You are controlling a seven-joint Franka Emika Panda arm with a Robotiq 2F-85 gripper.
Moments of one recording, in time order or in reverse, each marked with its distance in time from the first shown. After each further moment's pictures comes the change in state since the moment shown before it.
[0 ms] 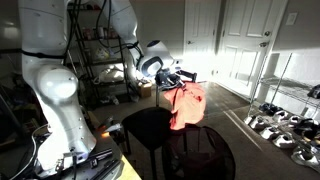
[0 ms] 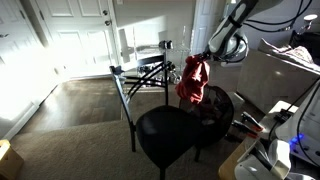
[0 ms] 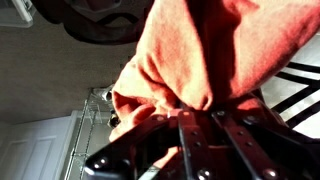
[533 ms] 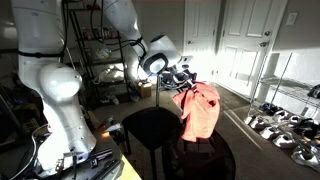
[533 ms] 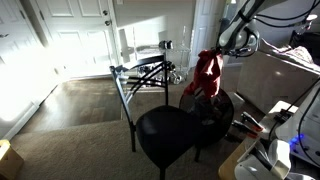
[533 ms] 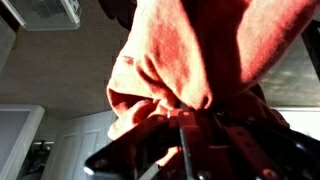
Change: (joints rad) arm 0.149 -0.050 -0.311 -0.032 0.000 -0.019 0.000
